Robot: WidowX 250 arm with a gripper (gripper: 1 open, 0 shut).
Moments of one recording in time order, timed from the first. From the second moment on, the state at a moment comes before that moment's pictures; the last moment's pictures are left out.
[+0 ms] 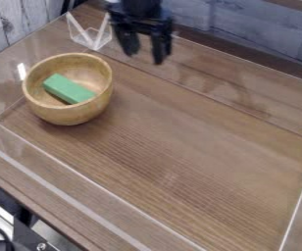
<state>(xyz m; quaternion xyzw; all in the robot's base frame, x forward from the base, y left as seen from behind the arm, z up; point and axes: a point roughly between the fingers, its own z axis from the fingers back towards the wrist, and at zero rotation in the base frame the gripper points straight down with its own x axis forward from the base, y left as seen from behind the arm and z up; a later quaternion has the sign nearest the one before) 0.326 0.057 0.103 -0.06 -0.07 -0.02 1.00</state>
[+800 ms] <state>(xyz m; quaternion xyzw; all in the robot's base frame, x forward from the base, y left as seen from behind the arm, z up) 0.335 0.043 0.109 -0.03 -0.08 0.07 0.99</state>
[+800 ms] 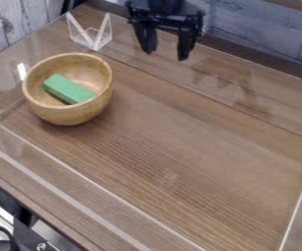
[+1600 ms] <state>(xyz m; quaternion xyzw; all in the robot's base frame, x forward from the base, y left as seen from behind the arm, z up) 0.321 0.025 0.126 -0.02 -0.10 0.05 0.99</state>
